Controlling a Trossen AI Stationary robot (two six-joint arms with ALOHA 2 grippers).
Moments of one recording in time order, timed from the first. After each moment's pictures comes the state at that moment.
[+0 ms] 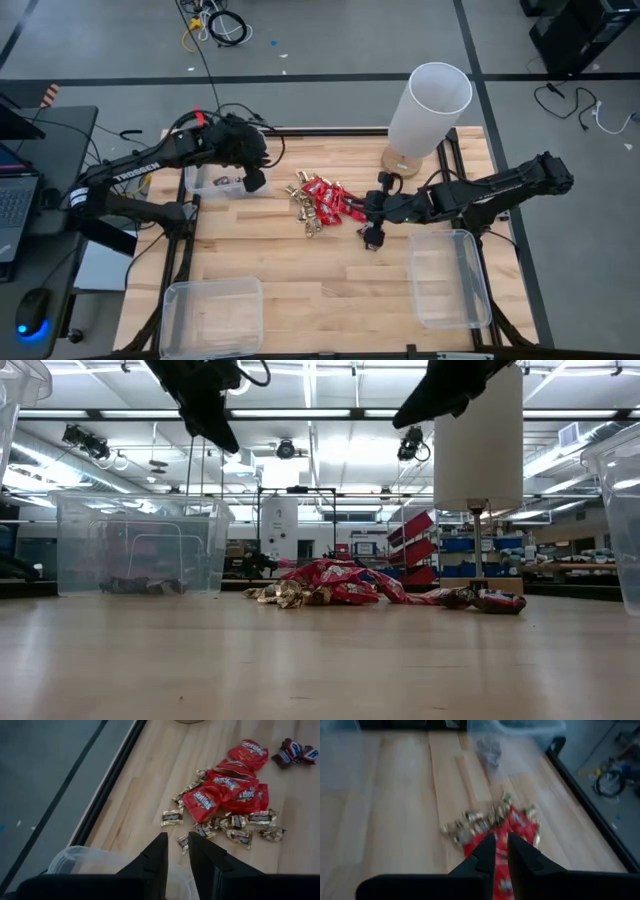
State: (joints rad) left arm 0.41 1.15 1.16 -0.79 -0.07 0.13; right arm 0.20 1.27 0.99 -0.41 0.45 0.18
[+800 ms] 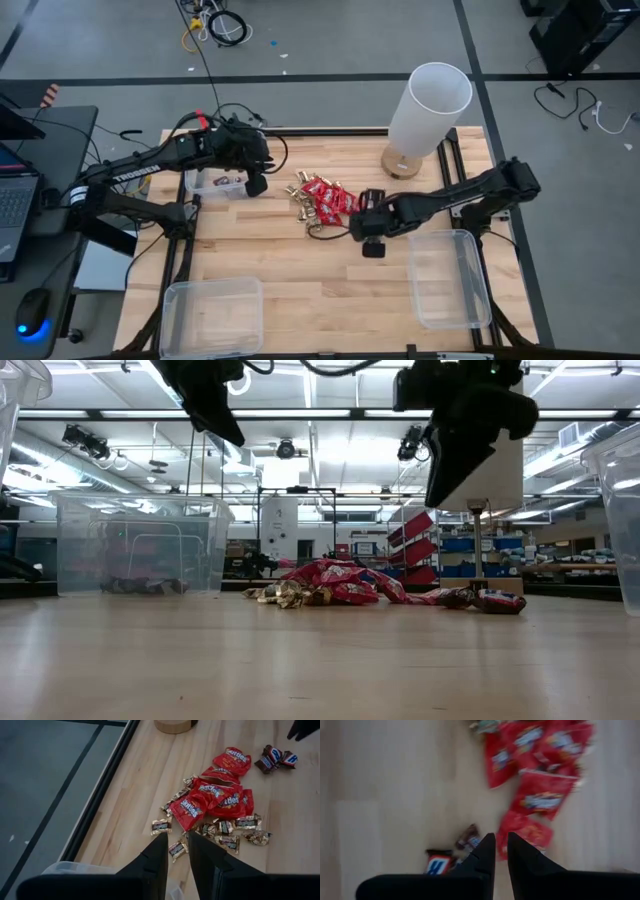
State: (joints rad) left arm 0.35 1.15 1.16 -0.75 -0.07 0.12; right arm 0.21 1.61 1.20 -0.87 0.30 0.19
